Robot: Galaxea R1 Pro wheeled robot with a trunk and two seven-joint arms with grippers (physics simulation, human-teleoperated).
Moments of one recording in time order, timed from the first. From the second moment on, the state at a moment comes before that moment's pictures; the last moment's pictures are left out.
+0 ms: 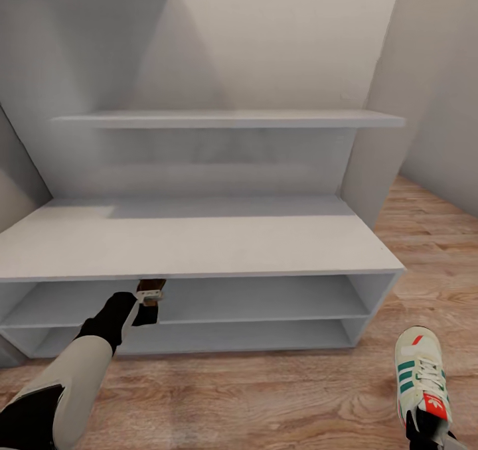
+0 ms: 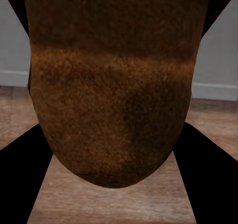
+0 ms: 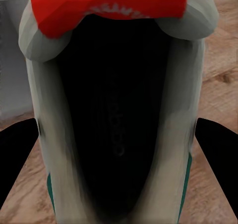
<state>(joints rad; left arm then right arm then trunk) -0.87 0.05 0.26 -0.49 -0.24 0.71 -0.08 -0.17 -0.17 -0.45 -0.47 -0.13 -0.65 0.03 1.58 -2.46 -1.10</state>
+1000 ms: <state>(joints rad) -0.88 0.05 0.26 -0.48 -0.24 0.69 -0.08 -0.17 -0.17 -0.45 -0.47 -0.13 -0.65 0.03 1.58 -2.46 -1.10</state>
